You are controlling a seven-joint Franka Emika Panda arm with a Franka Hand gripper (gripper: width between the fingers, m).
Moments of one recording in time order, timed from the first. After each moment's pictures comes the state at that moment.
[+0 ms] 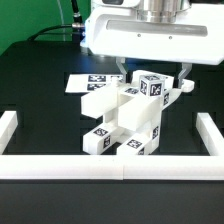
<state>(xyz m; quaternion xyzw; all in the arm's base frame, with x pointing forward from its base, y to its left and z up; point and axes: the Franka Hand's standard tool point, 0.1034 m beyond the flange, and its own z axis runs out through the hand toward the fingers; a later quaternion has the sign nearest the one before) 0.621 0.030 0.115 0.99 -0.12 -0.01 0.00</state>
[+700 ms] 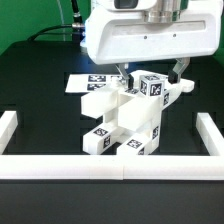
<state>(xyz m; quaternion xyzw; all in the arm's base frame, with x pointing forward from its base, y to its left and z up) 0.621 0.027 0.116 0.99 0.15 -0.01 0.00</state>
